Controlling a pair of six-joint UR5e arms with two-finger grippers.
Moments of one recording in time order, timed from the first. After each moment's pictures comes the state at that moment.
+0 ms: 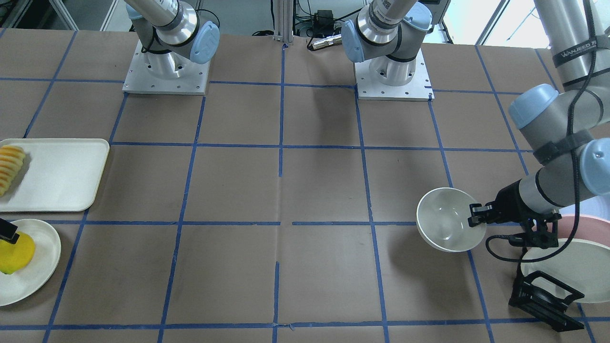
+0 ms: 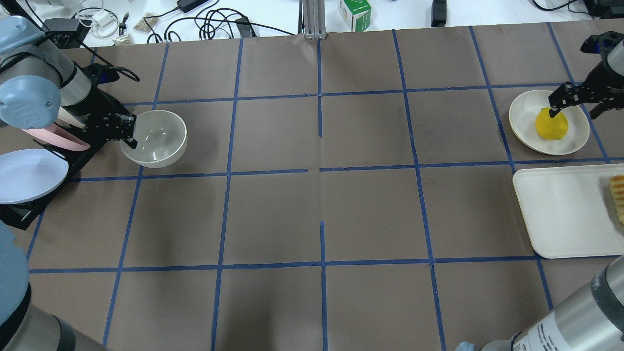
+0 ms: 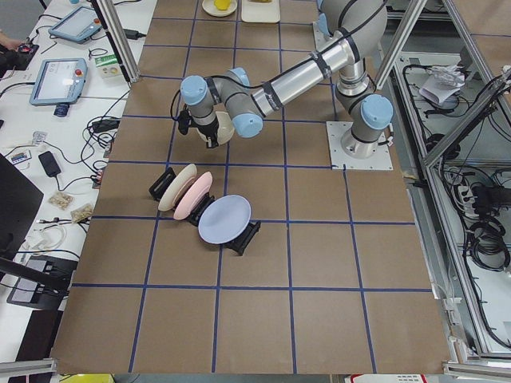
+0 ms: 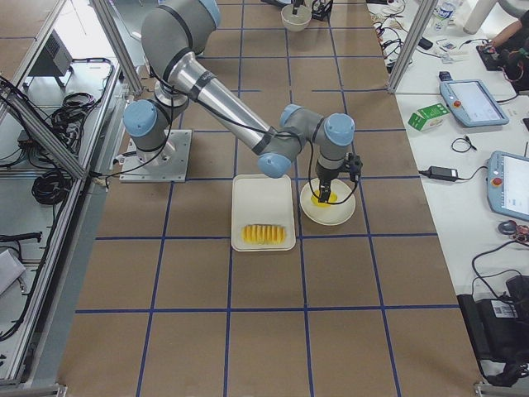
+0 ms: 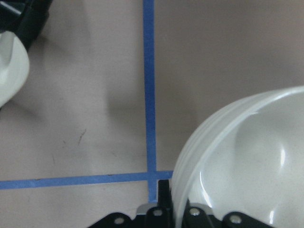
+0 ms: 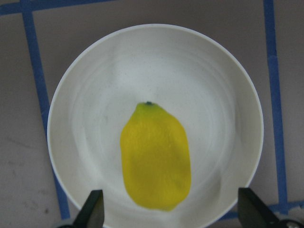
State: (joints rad) left arm -1.23 -1.95 -1.64 -1.25 1.46 0.35; right arm 1.03 -1.06 1.56 -2.14 -1.57 -0.42
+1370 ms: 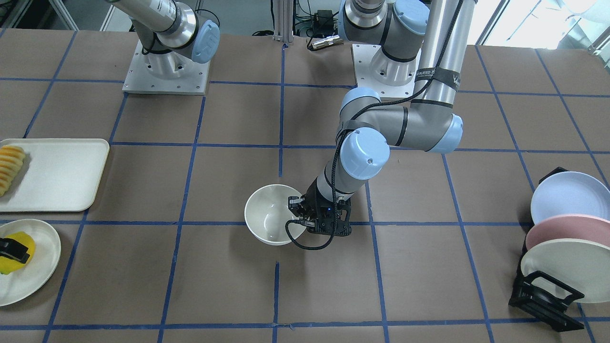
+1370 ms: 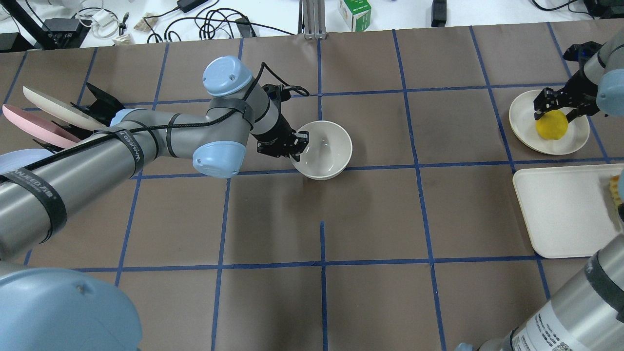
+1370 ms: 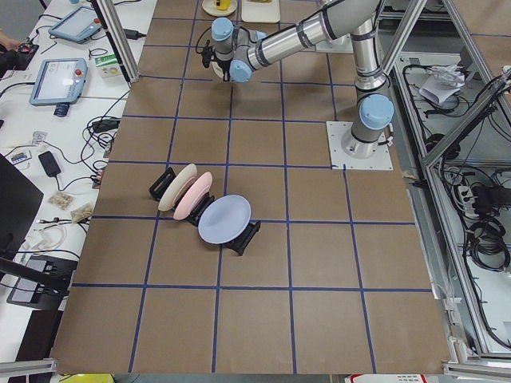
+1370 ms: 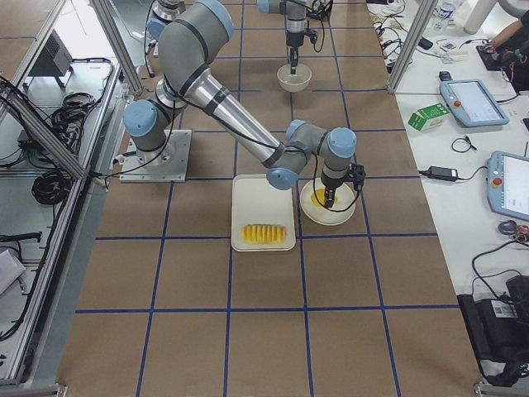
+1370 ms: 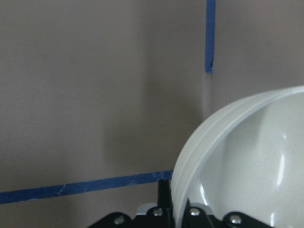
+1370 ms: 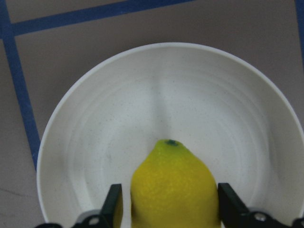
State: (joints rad) left arm -1.76 -2.04 -1.78 -0.83 1.29 -0.19; right arm 1.04 -1.00 1.56 -2.19 -1.54 -0.35
